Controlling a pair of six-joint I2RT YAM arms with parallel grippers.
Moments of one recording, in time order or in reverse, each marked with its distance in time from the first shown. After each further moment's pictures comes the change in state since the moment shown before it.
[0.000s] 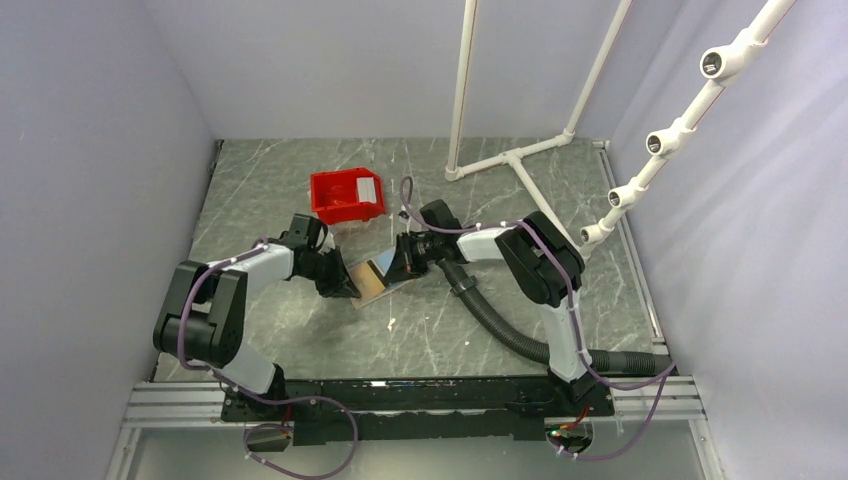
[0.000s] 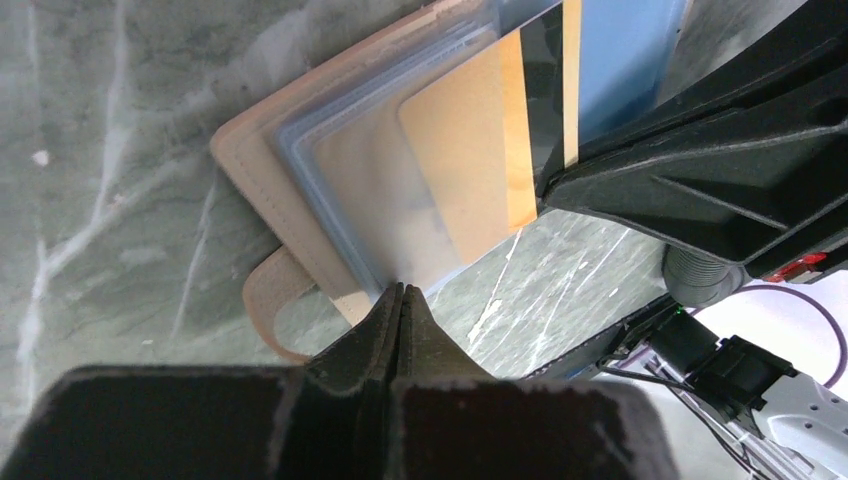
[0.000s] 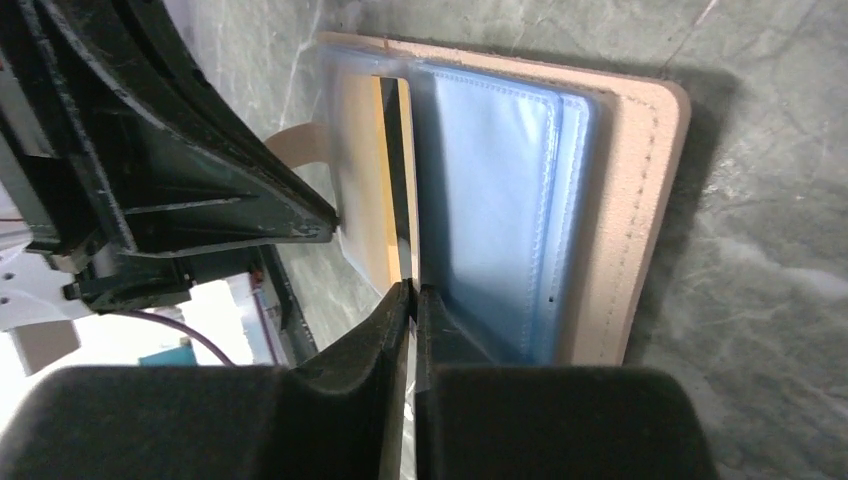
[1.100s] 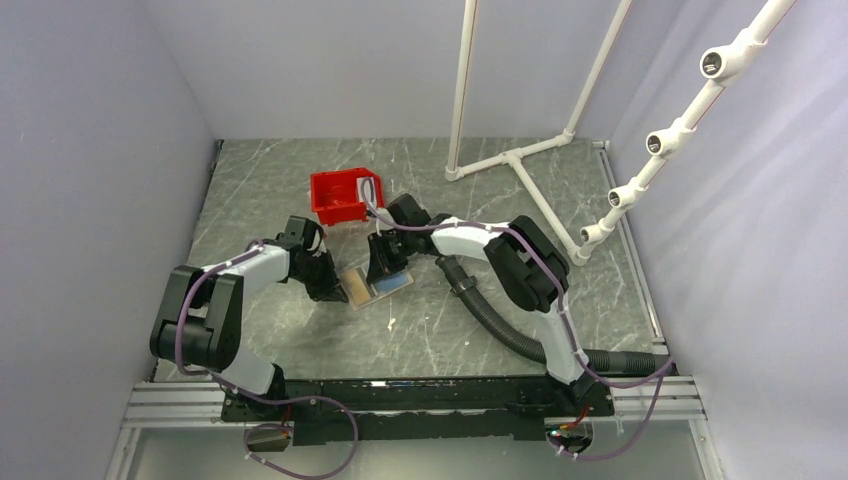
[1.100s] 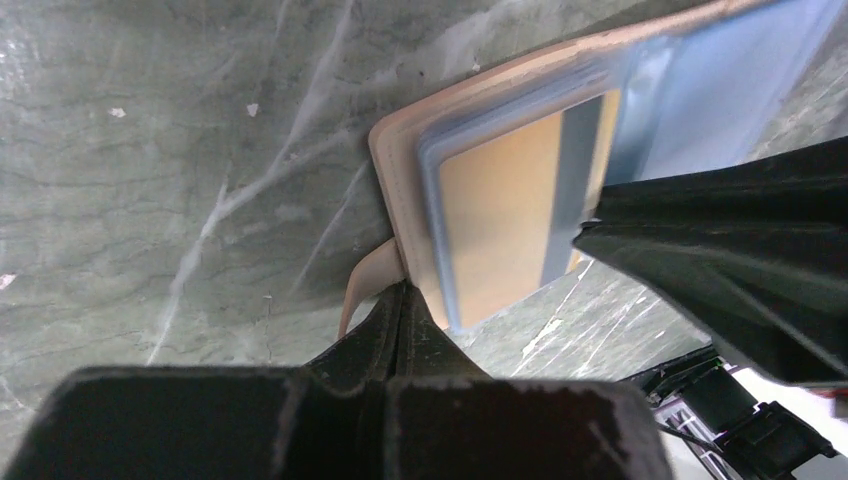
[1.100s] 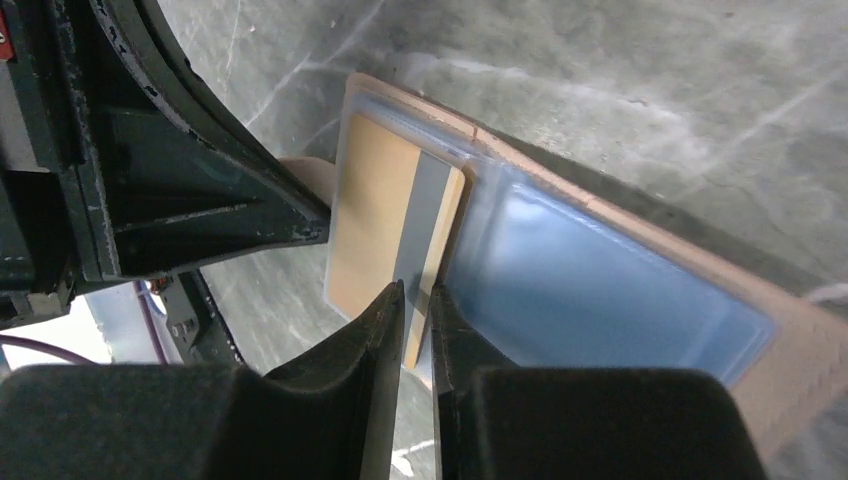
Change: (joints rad) left arm 0.019 -0.033 -0.008 -0.094 -0.157 -0.008; right arm 0.116 0.032 0.275 -0.359 0.194 -0.285
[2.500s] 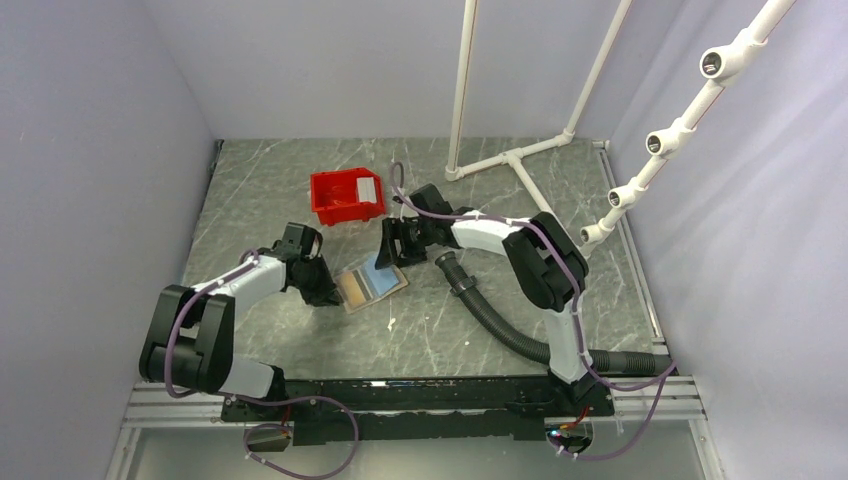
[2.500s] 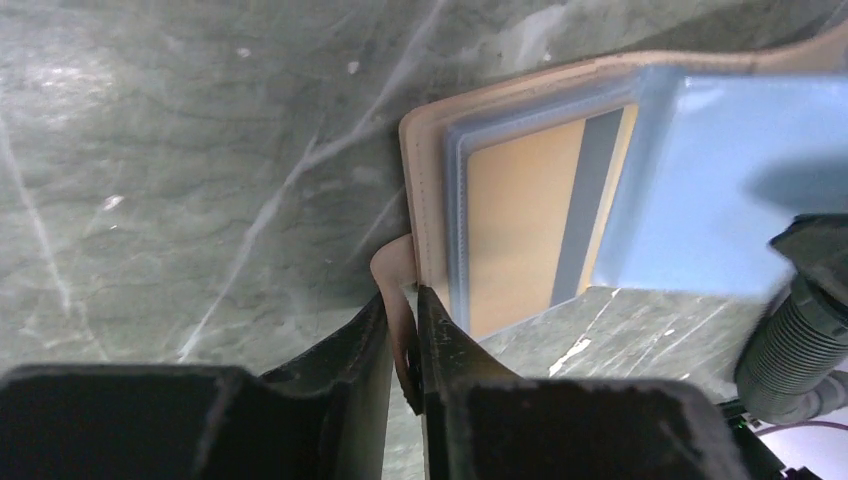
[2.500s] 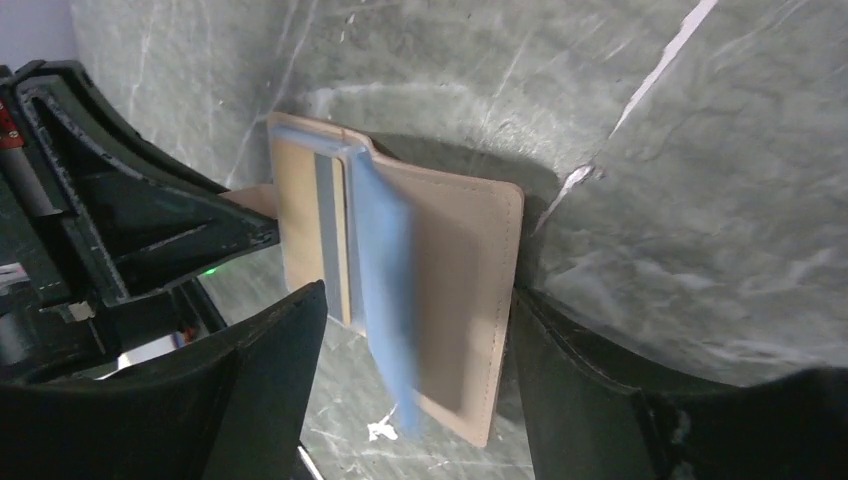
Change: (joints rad) left arm -0.024 -0.120 -0.071 -0.002 -0.139 -0.066; right arm -0.083 -0.080 -0.073 0.011 0.078 0.114
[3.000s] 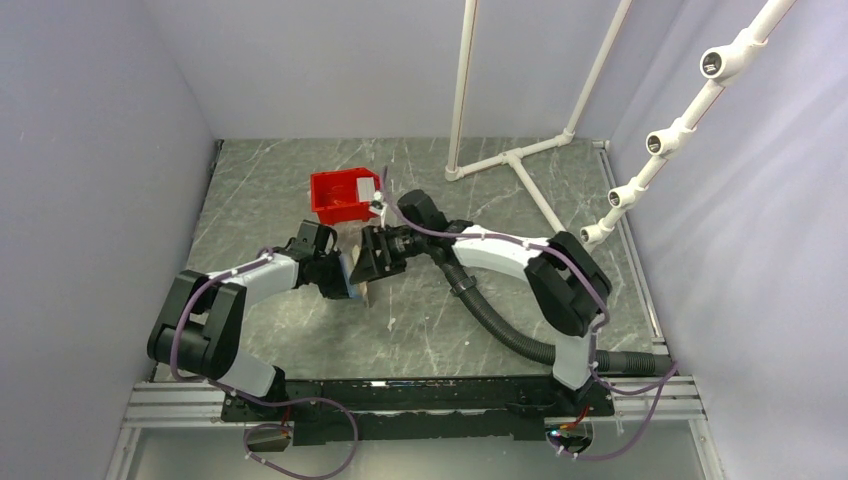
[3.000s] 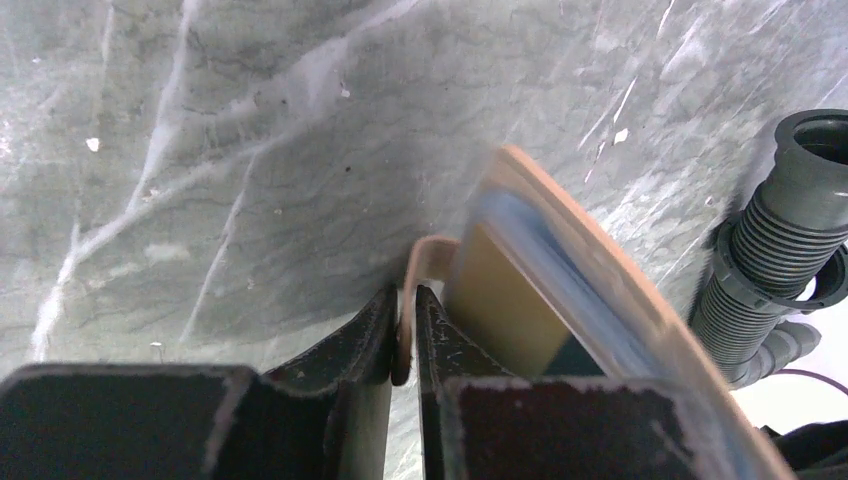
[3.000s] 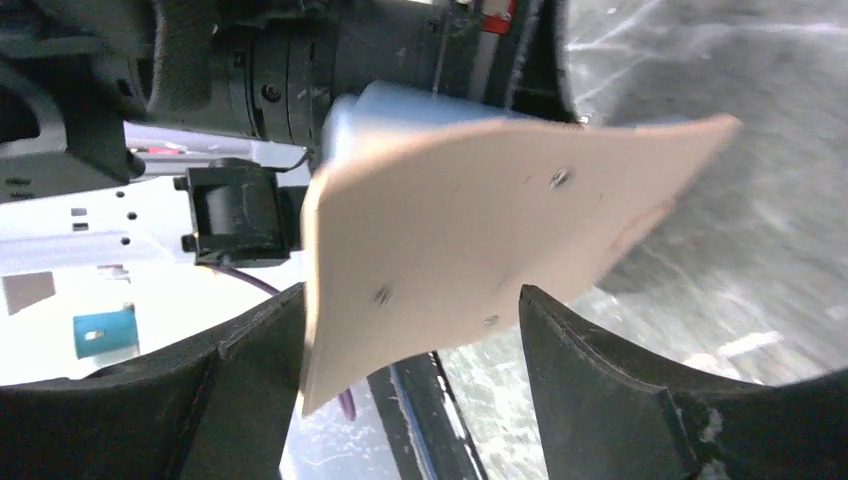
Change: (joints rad) left arm -0.081 0.085 0.016 0.183 0.089 -0.053; right arm 0.137 -0.174 -0.119 0.218 -0.187 0.185
